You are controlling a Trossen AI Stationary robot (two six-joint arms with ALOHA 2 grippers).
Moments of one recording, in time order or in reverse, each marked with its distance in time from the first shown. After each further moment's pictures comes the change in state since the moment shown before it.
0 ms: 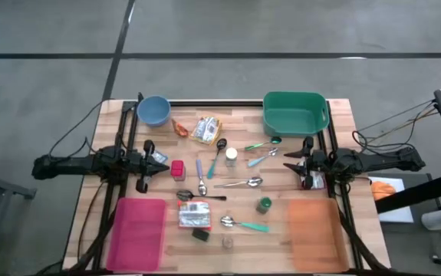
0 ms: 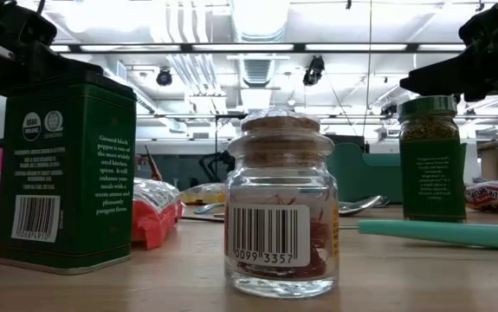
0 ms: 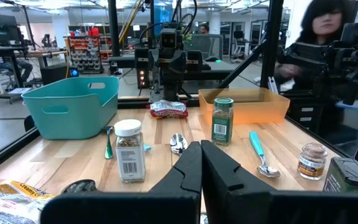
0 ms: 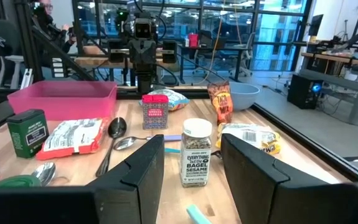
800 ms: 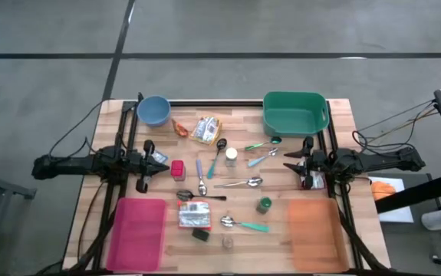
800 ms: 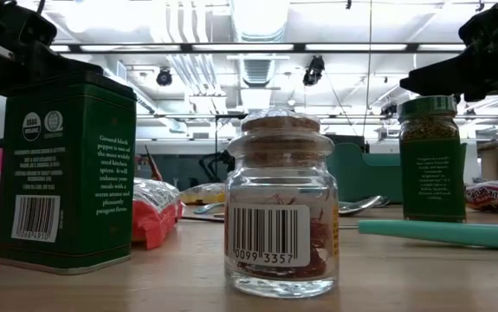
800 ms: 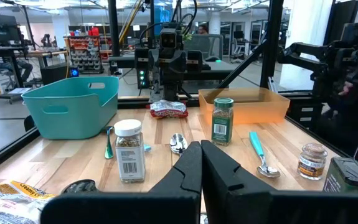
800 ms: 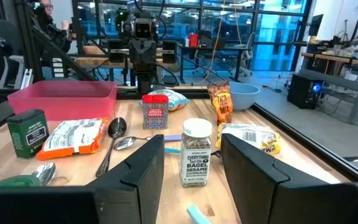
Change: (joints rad) left arm 0.000 0.000 0.000 0.000 0.000 0.000; right arm 0.000 0.000 0.000 0.000 0.000 0.003
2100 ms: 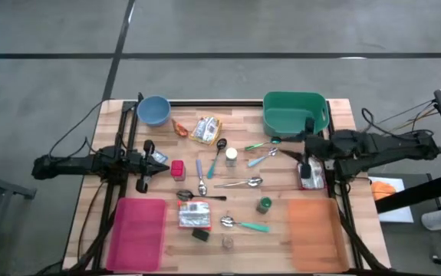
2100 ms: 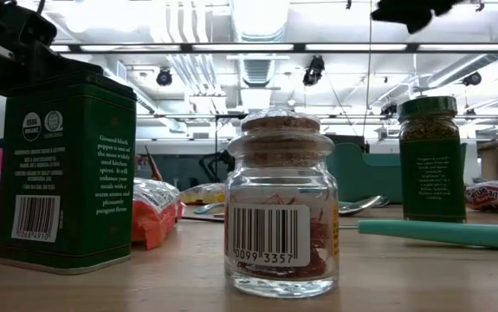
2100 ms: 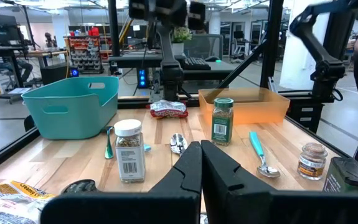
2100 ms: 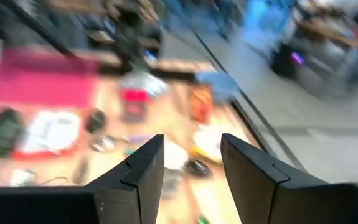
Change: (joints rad) left arm 0.000 0.000 0.000 0.000 0.000 0.000; right arm 0.000 0.598 0.724 -0.427 0.085 -0.056
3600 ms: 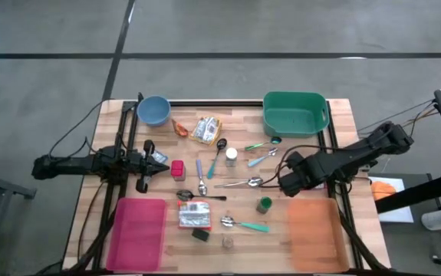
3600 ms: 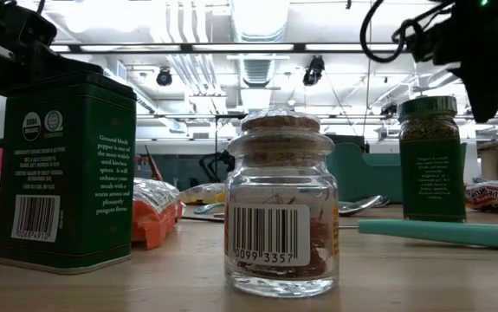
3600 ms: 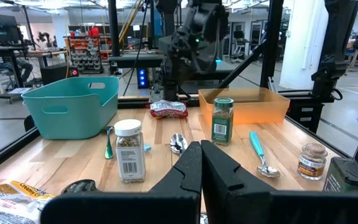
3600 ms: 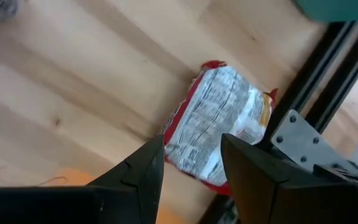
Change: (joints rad) left arm 0.000 0.000 0.000 0.000 0.000 0.000; right arm 0.209 0.694 0.318 -1.103 -0.103 1.377
